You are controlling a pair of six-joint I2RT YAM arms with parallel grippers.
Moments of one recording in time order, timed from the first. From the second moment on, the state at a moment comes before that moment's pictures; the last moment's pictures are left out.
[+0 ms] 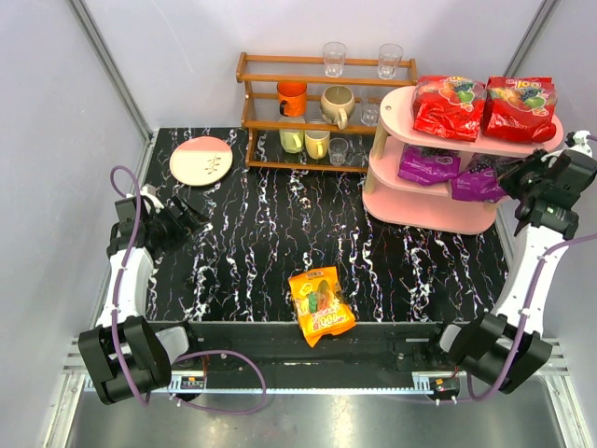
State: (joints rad) left arm 0.31 1.10 0.74 -0.44 0.47 -0.50; right arm -0.53 1.15 1.22 -0.43 -0.37 0.47
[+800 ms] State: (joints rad) left arm 0.31 1.10 0.74 -0.42 0.48 -0.50; right arm -0.64 1.36 1.23 -0.28 -0.65 0.50
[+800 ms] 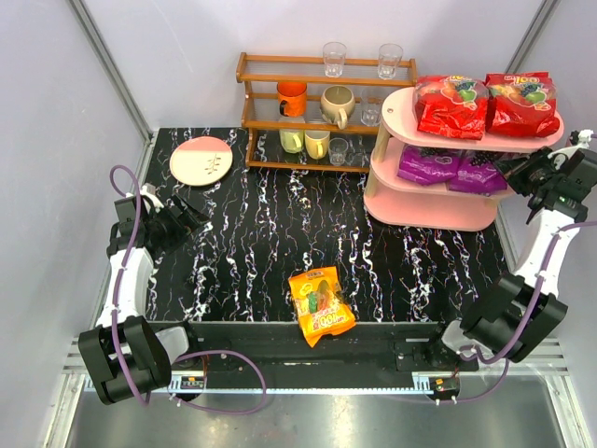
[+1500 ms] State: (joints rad) left arm 0.31 1.10 0.74 -0.42 0.51 -0.51; right arm -0.65 1.40 1.25 -0.29 -0.66 0.50
